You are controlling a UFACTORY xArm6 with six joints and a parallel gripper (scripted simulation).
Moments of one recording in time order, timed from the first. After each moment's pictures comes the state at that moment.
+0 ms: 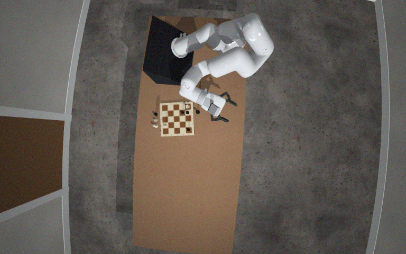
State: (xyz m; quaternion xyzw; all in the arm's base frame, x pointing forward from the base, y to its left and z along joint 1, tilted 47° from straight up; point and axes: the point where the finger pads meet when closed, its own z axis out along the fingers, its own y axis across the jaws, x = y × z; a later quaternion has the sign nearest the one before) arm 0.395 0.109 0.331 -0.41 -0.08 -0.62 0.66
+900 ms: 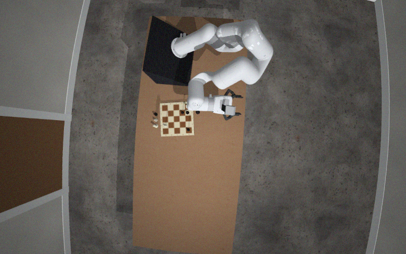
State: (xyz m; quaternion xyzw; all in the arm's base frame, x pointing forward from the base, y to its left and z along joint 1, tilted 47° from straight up) arm 0.350 0.187 0.330 -0.36 -0.30 -0.55 0.70
